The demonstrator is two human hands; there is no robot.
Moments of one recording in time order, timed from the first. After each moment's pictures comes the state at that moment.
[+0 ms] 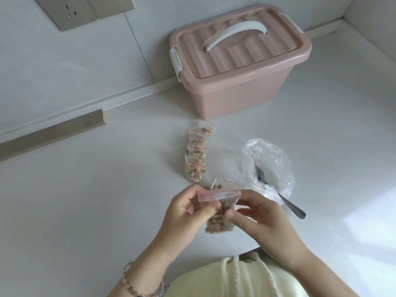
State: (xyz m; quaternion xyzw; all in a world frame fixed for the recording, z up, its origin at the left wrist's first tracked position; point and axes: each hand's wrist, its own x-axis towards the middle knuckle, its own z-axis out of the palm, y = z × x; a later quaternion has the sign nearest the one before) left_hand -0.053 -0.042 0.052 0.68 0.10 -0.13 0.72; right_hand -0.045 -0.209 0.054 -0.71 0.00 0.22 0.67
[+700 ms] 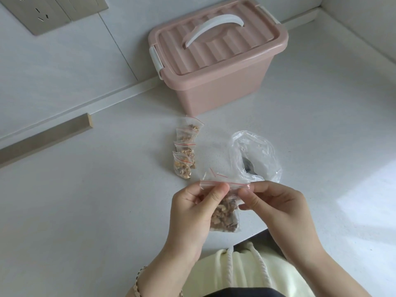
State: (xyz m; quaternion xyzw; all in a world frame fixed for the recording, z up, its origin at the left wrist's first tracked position) left_hand -0.054 -0.093 0.083 0.63 0.17 -0.07 0.76; right_hand -0.056 -0.225 0.093 -0.68 0.14 0.13 0.71
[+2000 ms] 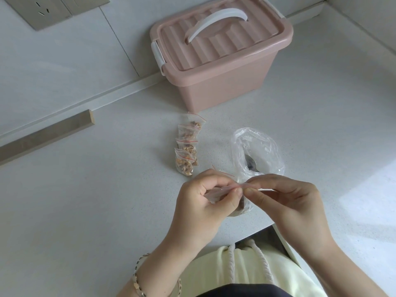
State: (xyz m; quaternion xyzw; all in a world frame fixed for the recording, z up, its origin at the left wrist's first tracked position) left_hand -0.048 -0.086 0.079 0.75 -0.01 -0.04 0.66; right_hand -0.049 -0.230 0.094 -0.70 0.06 0.07 0.71
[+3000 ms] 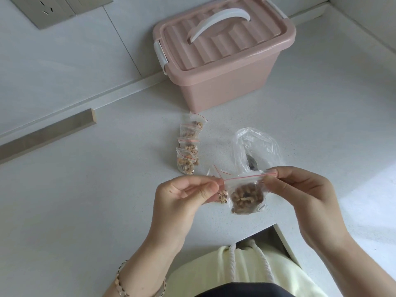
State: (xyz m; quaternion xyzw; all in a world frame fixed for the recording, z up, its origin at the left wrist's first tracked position) left_hand -0.049 -0.070 0.095 0.63 0.18 -0.07 0.76; right_hand -0.041 -0.242 0.096 -0.65 0.13 0.08 0.74
